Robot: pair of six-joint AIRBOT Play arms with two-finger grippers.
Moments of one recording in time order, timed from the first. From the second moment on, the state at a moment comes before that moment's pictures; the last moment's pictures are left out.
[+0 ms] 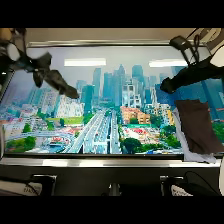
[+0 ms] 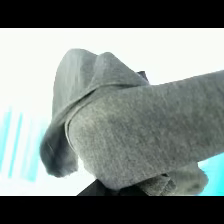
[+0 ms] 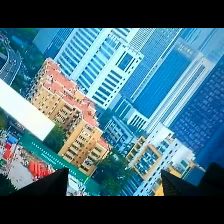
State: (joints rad) left arm -0.08 -1.58 1.93 1.75 -1.24 -1.73; right arm 0.01 -1.33 1.64 -1.30 1.39 0.97
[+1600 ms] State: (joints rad) left arm -0.43 -1.20 1.22 1.50 -1.28 -1.72; right arm 0.01 -1.20 1.05 -1.12 1.53 0.94
